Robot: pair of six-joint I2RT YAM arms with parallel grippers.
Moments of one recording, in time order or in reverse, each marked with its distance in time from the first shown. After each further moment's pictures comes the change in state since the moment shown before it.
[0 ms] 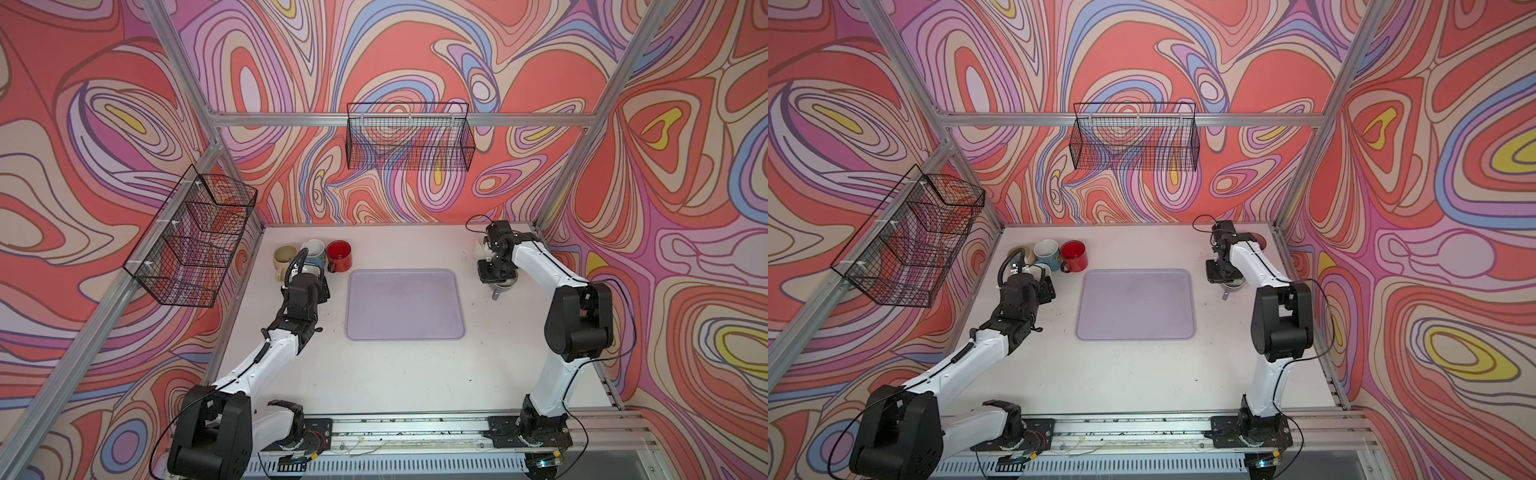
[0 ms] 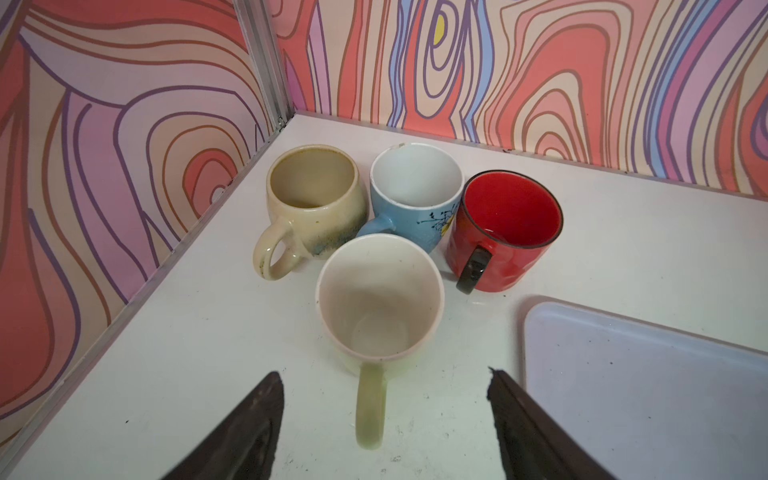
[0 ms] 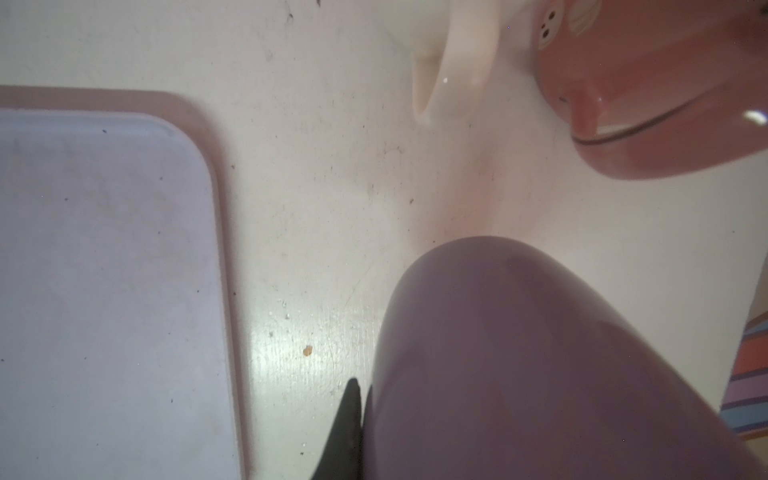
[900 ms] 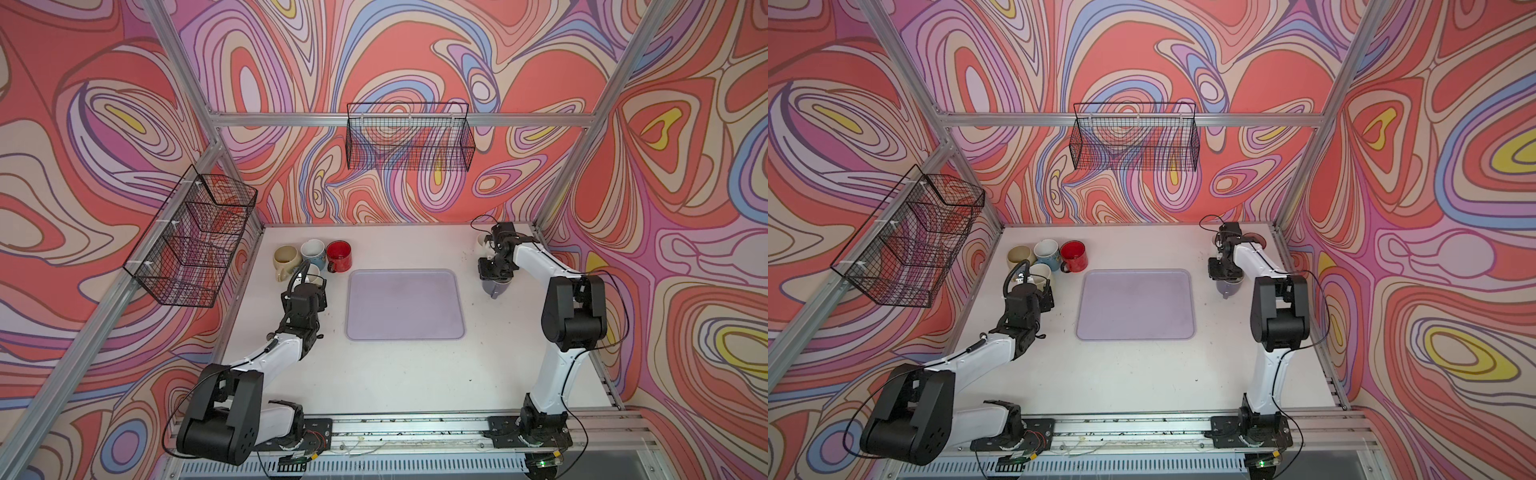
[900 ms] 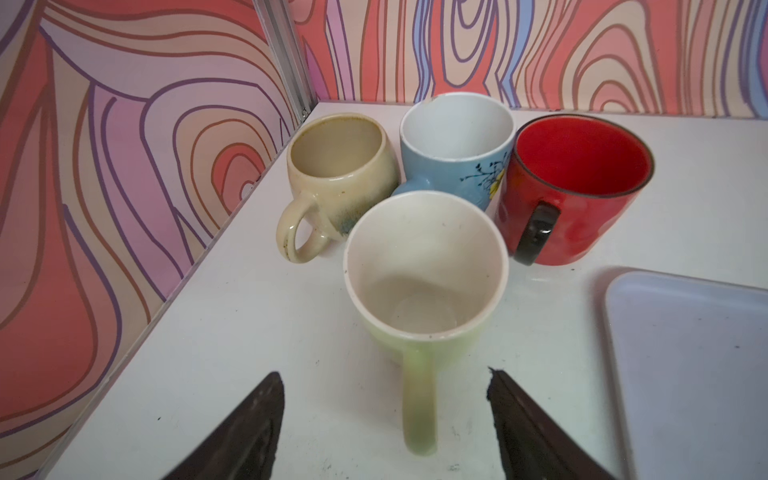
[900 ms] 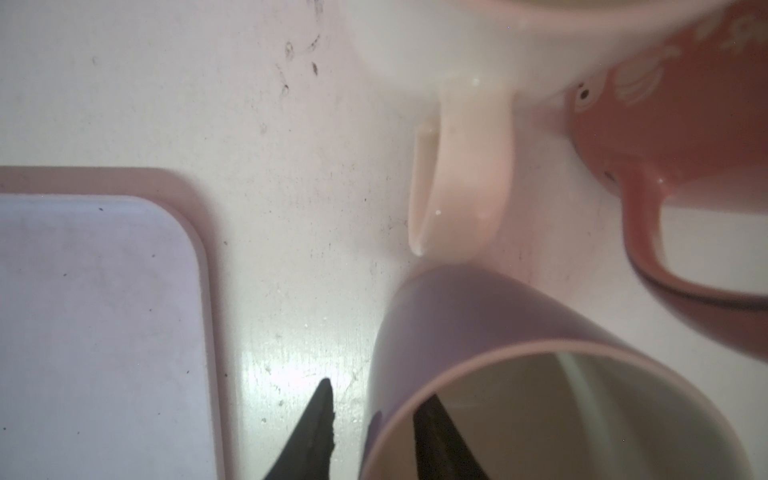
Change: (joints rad) left arm 0.026 0.121 -0.111 0.218 -0.061 0.137; right arm -0.060 0.084 0.002 0.134 -0.108 -0.029
